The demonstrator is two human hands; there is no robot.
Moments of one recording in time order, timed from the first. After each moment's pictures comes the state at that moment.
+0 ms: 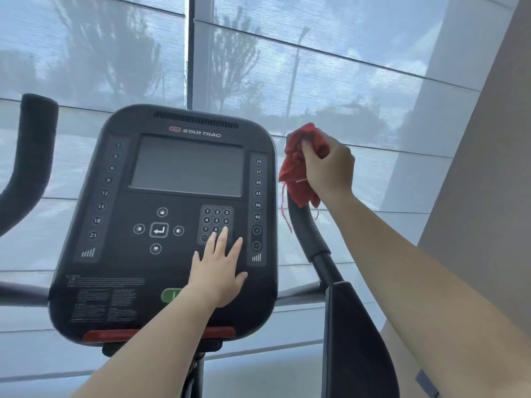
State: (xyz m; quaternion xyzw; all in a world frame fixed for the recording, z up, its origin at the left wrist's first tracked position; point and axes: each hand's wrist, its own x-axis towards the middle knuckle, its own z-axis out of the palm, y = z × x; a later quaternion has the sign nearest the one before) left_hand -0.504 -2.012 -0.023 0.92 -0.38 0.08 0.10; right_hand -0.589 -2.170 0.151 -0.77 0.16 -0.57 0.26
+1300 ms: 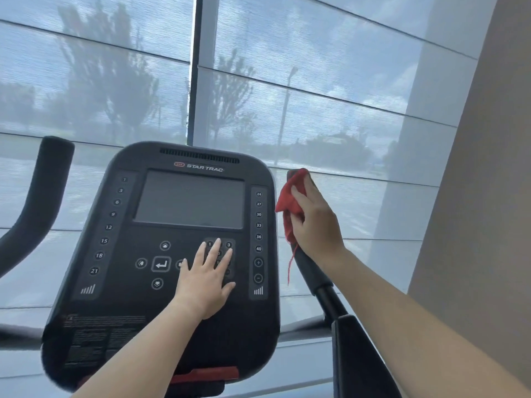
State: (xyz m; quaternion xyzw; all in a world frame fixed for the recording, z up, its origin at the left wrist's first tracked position) left_hand -0.461 -2.002 -0.003 0.91 -0.38 0.16 0.05; right_hand -0.592 -2.162 0.117 -0.87 0.08 -0.49 0.05
